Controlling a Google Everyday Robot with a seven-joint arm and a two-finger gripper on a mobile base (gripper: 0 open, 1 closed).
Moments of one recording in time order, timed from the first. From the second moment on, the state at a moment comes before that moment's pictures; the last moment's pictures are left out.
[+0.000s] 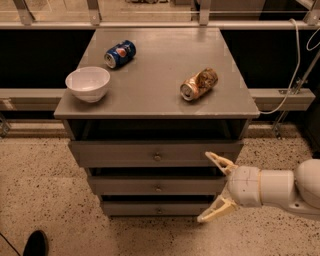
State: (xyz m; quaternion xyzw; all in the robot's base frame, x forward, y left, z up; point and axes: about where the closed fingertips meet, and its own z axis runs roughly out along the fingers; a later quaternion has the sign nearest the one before) arm 0.437 -0.122 0.709 -0.58 0.64 0.21 0.46
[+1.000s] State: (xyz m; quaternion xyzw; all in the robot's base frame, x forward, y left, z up) arm 0.429 -0.120 0.640 -0.59 0.61 0.23 0.48
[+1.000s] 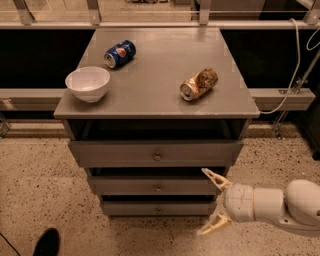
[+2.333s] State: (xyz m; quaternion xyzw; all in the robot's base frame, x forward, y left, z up) arm 0.444 -0.127 0.505 -0.65 0.57 0.26 0.42
